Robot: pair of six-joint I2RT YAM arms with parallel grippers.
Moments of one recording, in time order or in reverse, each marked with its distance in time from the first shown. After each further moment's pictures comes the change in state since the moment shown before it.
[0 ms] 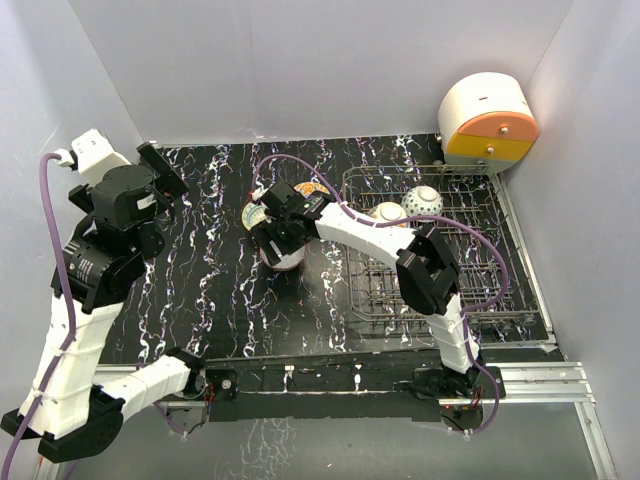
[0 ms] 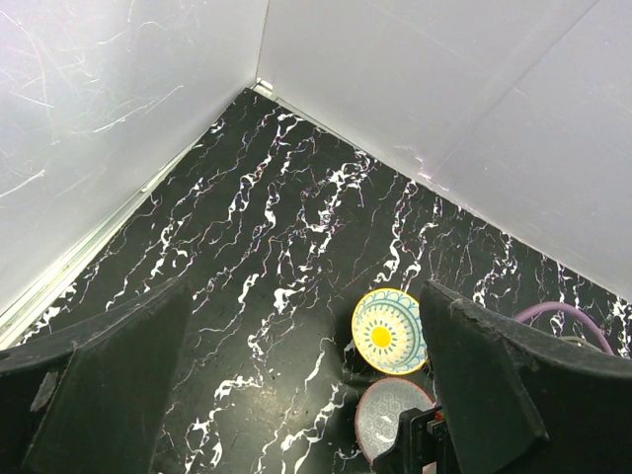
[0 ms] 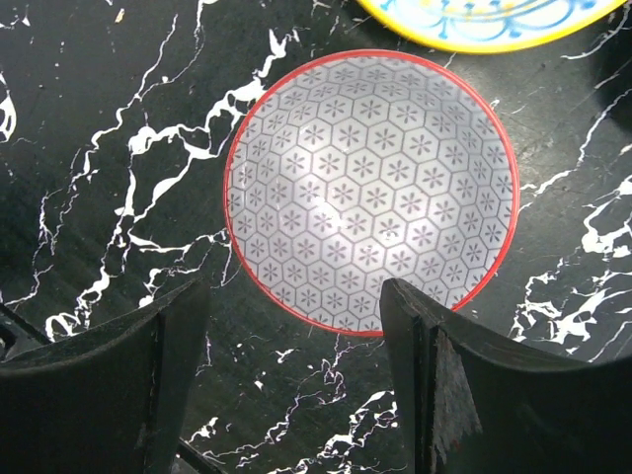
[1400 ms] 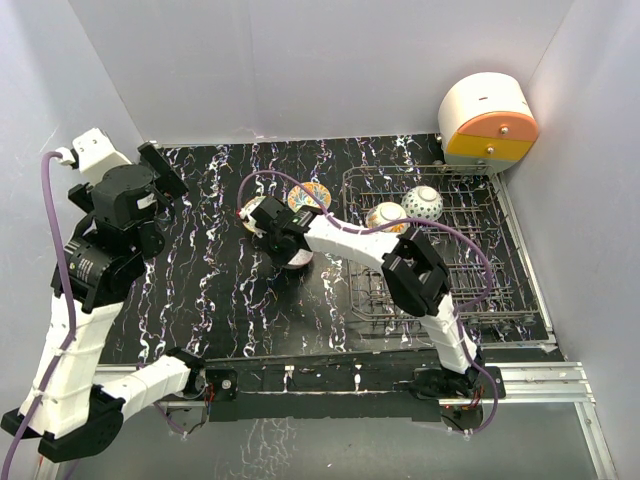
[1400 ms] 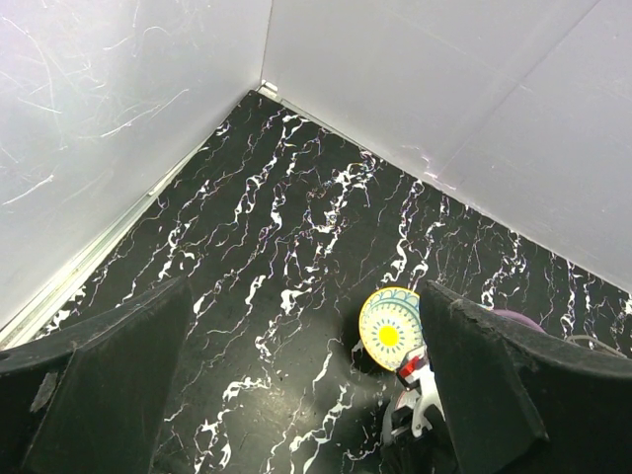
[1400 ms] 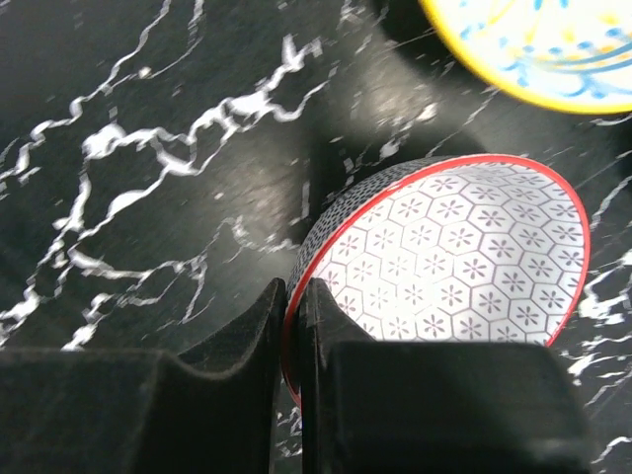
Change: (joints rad) left arm 0.000 0.000 0.004 -0.003 -0.003 0.022; right arm 0.058 0.069 -0.024 0.094 0.083 -0.147
